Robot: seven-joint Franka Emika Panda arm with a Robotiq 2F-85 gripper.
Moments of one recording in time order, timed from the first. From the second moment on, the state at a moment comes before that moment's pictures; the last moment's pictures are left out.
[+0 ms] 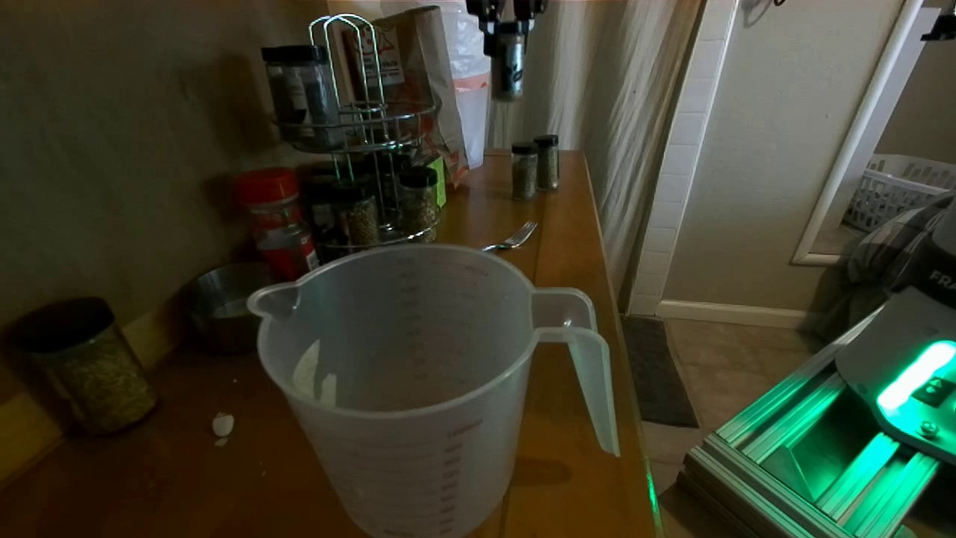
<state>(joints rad) 0.15 -0.29 0.21 -2.38 -0.07 2.27 0.23</state>
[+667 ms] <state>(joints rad) 0.15 -0.23 0.21 -2.46 -0.07 2.29 0.22</state>
